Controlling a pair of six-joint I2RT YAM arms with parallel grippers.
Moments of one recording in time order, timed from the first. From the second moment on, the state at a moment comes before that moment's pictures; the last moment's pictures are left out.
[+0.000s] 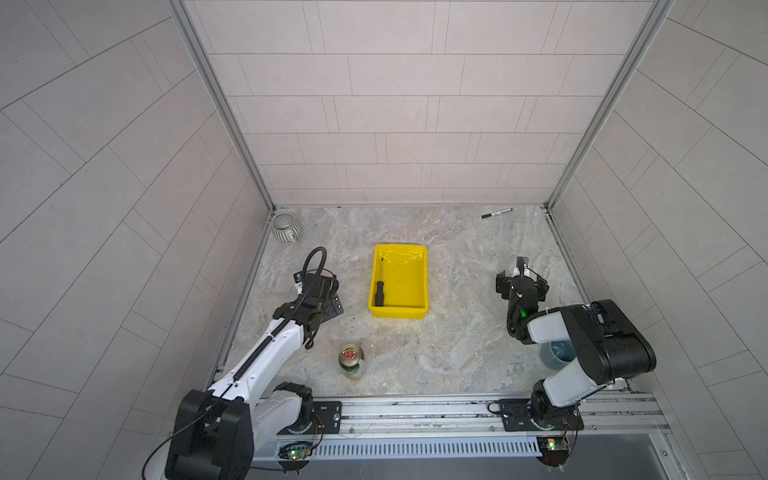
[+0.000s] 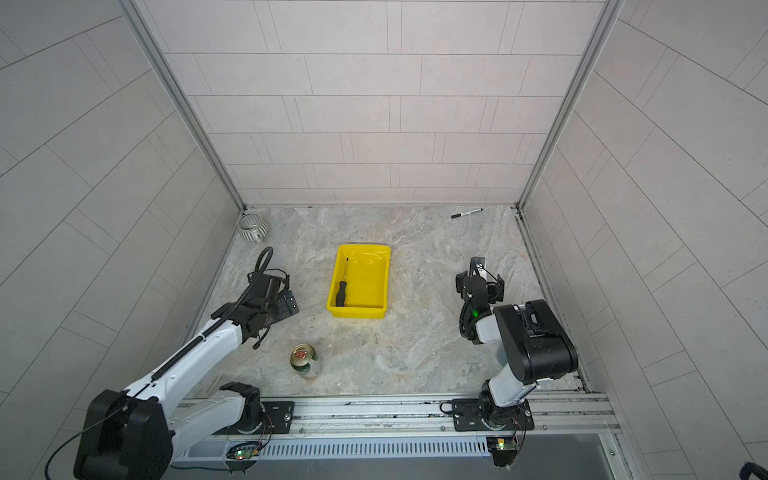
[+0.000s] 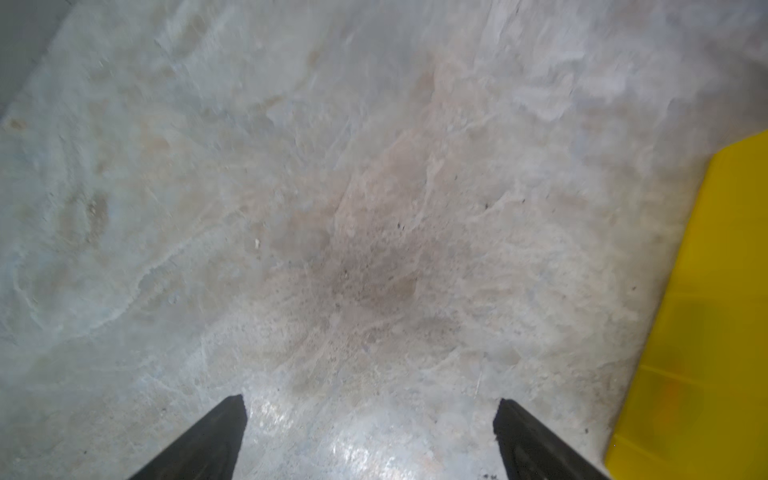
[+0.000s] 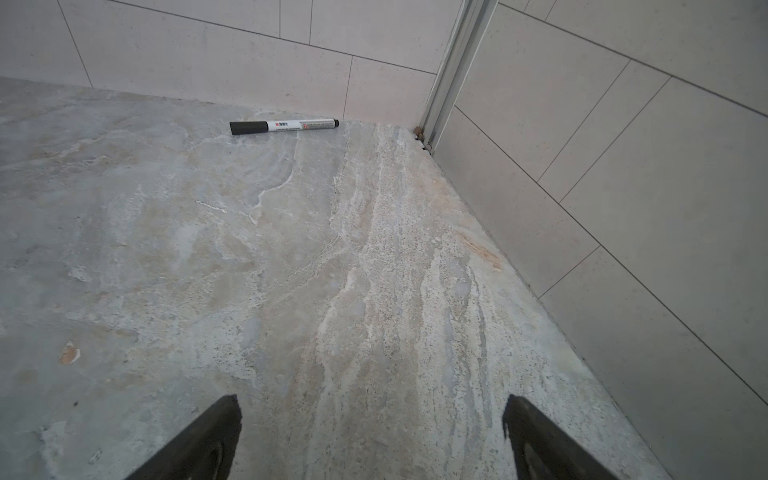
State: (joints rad) left arm -0.21 1.09 0.64 -0.54 -0.31 -0.60; right arm 0.10 1.58 0.34 0.88 0.54 -0.04
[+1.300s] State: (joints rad) left arm -0.07 1.57 0.36 0.74 -0.43 -0.04; right arm 0.10 1.58 0.34 0.92 0.52 -0.04
